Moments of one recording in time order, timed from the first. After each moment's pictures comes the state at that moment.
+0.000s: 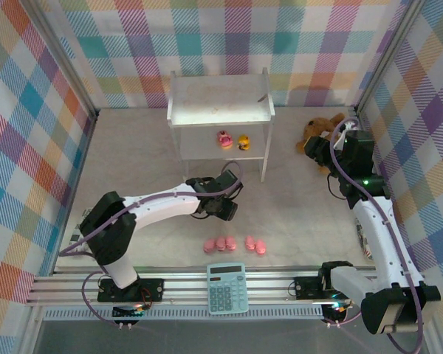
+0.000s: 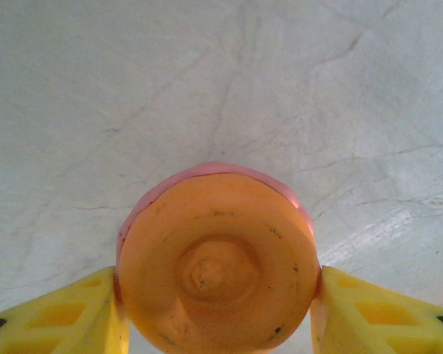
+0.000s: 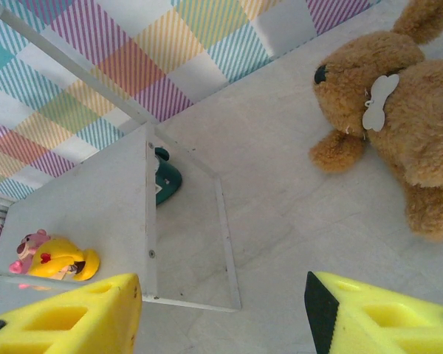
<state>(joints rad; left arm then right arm) -0.89 1.67 1.16 -0.66 -0.18 -0.38 0.06 1.03 1.02 -0.48 -0.15 0.52</state>
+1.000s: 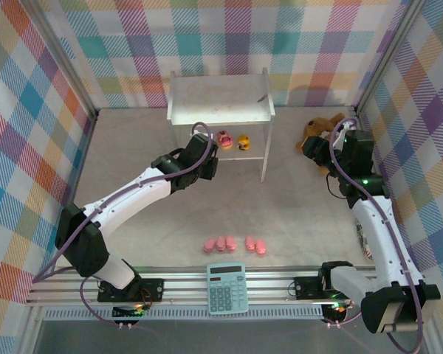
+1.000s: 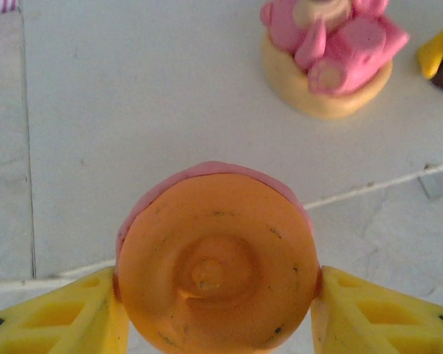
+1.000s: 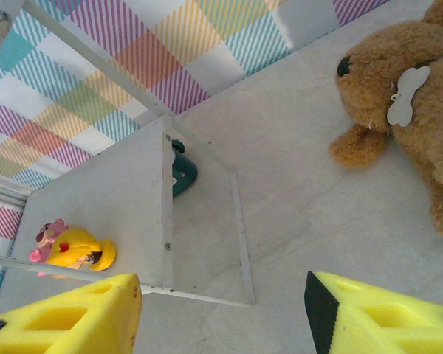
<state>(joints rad) -0.71 1.53 1.32 -0.60 -0.41 -0.31 0.06 1.04 1.02 -0.47 -0.20 0.52</state>
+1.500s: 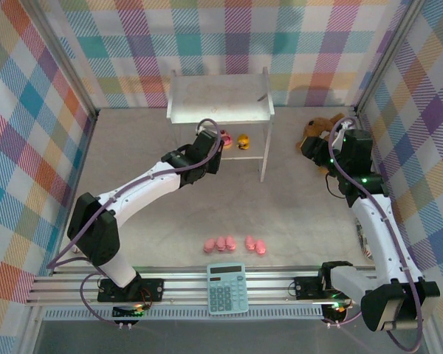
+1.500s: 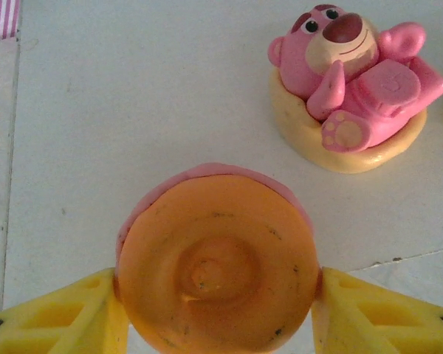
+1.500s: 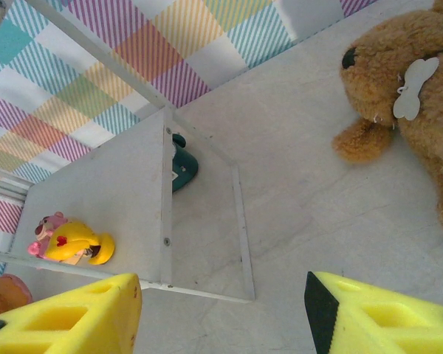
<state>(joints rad) -0.69 1.64 1.36 -0.53 -0.46 -0.30 0.06 1.06 1.02 -0.47 -0.21 0.52</state>
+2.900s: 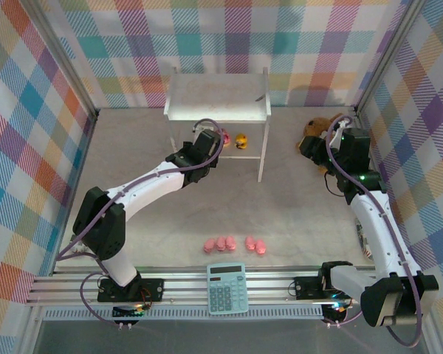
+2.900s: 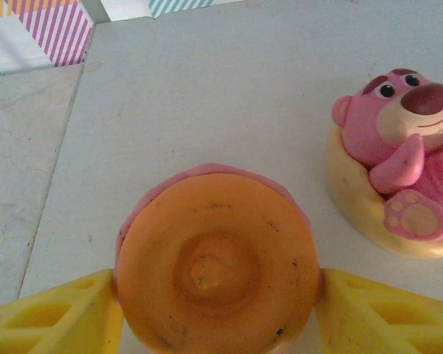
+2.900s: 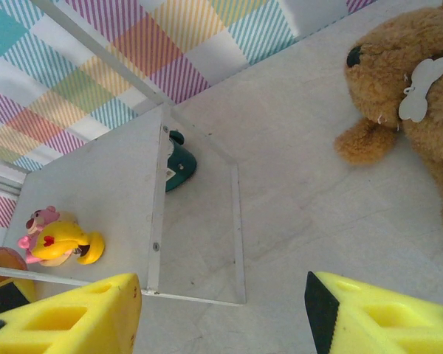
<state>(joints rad) -0.67 1.69 1.32 -0.36 -0.59 -0.31 0.06 1.09 1.02 -0.45 -0.22 0.50</state>
